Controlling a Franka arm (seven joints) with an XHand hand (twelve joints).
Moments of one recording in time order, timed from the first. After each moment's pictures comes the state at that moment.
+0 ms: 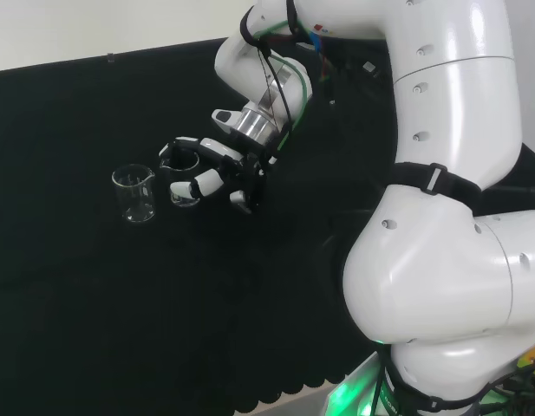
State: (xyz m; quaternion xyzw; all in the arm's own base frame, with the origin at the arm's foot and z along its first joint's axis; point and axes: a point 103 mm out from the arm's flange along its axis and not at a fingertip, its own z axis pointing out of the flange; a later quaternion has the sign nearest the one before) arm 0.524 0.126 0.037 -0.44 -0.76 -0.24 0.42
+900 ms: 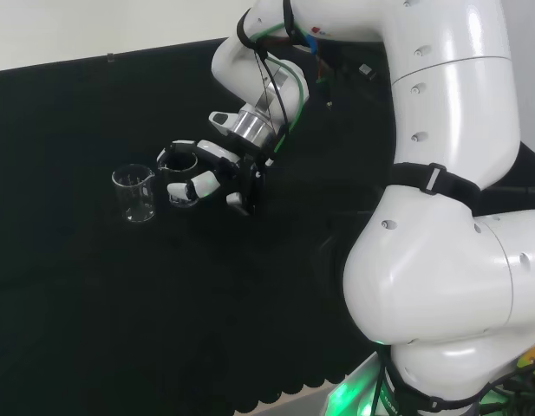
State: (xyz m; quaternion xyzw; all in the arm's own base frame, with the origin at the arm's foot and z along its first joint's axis) arm 0.525 0.132 0.033 -0.44 -0.76 -0.24 0.42
